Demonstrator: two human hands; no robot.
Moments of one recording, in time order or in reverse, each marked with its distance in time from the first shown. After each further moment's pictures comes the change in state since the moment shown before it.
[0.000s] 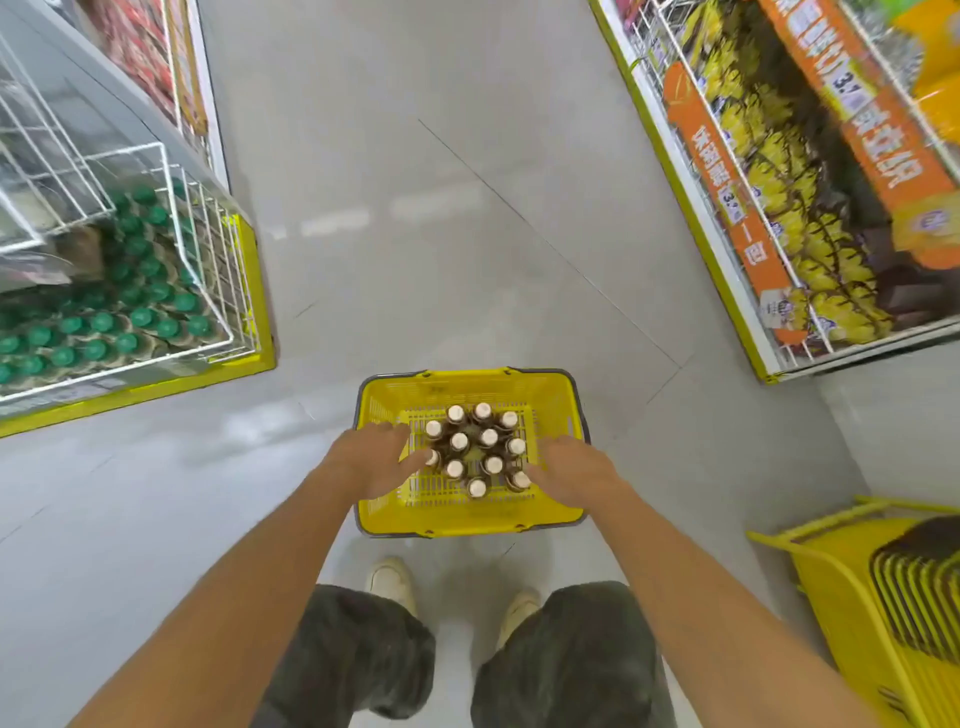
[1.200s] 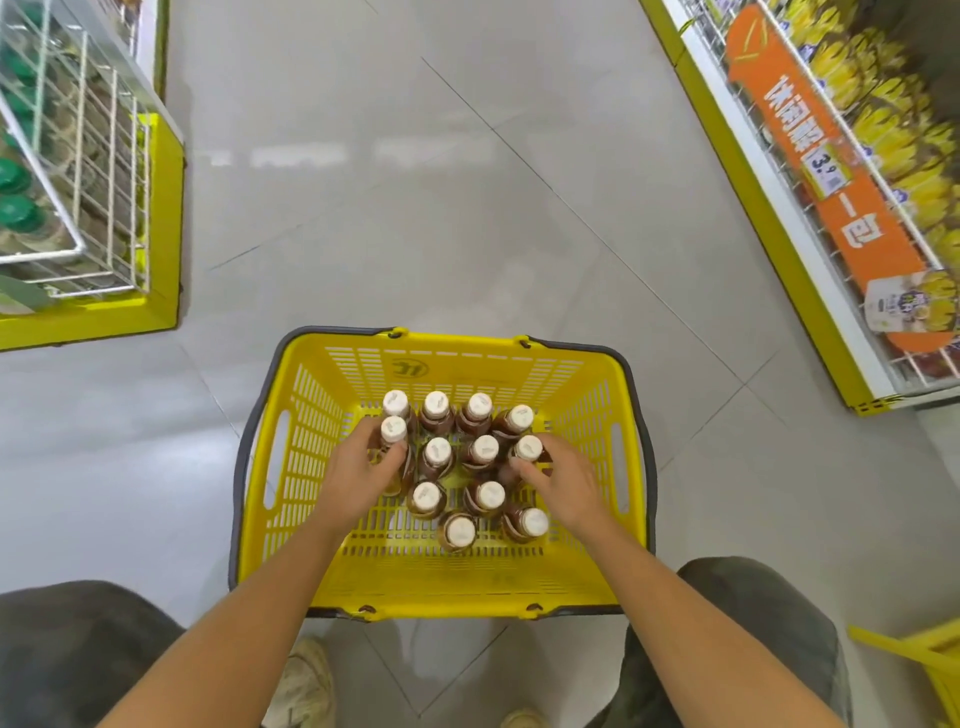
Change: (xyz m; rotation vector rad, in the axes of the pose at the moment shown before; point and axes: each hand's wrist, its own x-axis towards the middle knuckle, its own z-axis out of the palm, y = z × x) left_hand 0.241 -0.045 0.277 -0.944 0.618 -0.046; right_hand 0.257 0.073 0.207 0.624 0.496 -0.216
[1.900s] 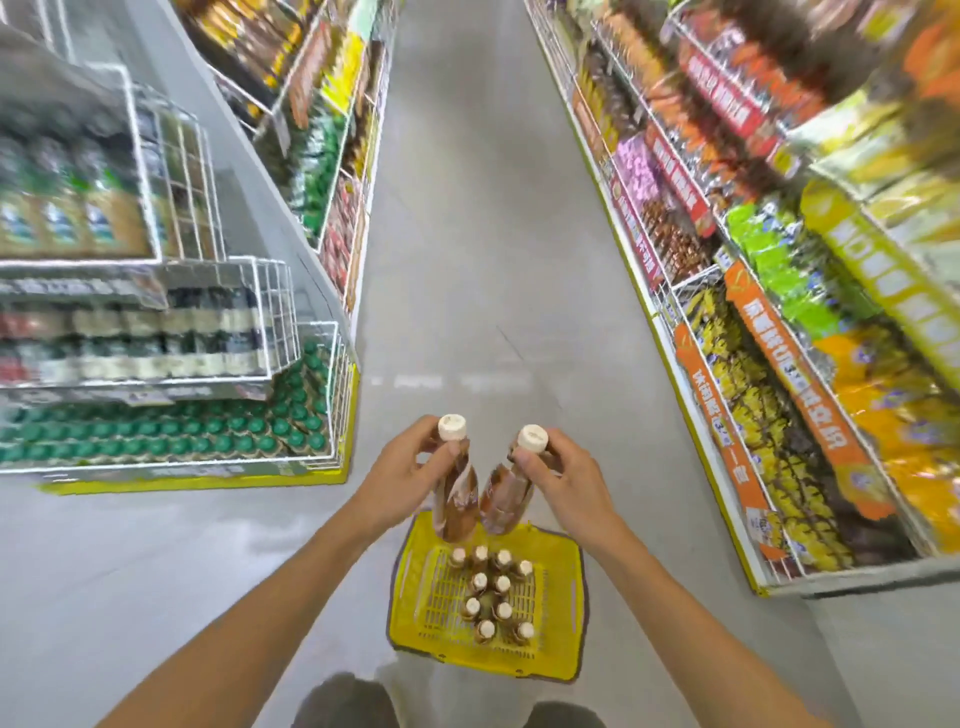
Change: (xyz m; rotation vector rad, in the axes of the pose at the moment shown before) left_hand -0.160 0.525 -0.389 -0.221 -0.032 0.252; right_hand -0.162 -0.530 -0.354 0.309 -0.009 -0.294
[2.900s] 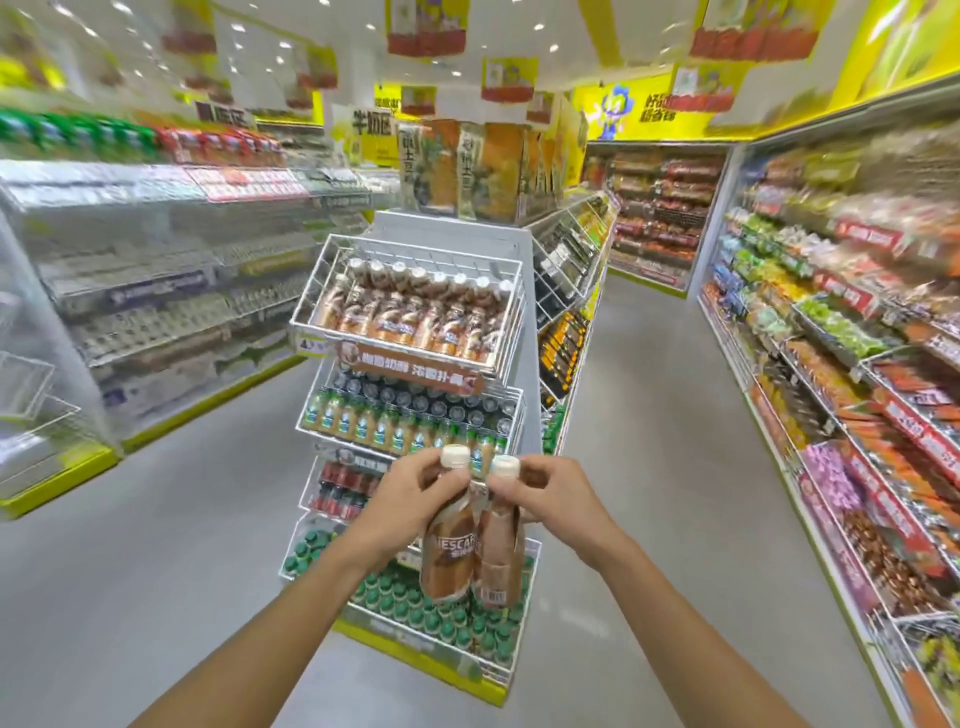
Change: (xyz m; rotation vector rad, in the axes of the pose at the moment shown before) left_hand -0.229 0.221 -0.407 -0.145 0.471 0.182; right_hand -0.052 -0.495 0.210 0.058 -0.456 -0.400
